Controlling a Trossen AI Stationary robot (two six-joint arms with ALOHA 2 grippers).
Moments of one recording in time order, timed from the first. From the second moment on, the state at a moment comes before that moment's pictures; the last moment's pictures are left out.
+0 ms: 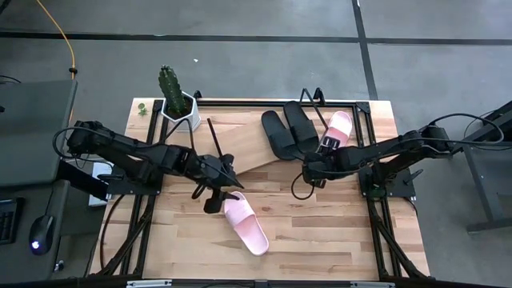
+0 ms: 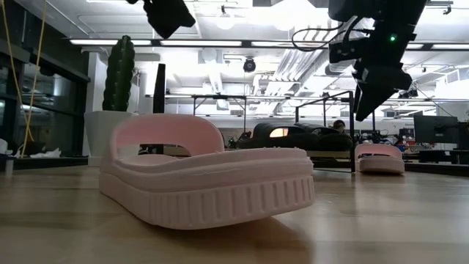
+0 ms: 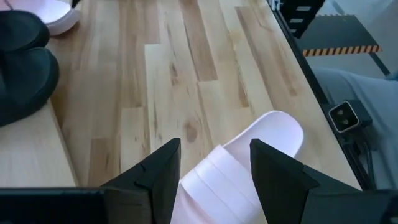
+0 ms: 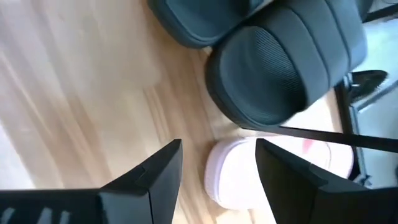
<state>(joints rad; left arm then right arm) -0.11 1.32 1.03 -0.41 0.03 -0.09 0.15 1.38 0.94 -1.01 0.56 0.39</state>
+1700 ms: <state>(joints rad) -0.11 1.32 1.03 -0.41 -0.04 -0.05 0.49 1.08 0.93 -1.51 0.93 0.92</state>
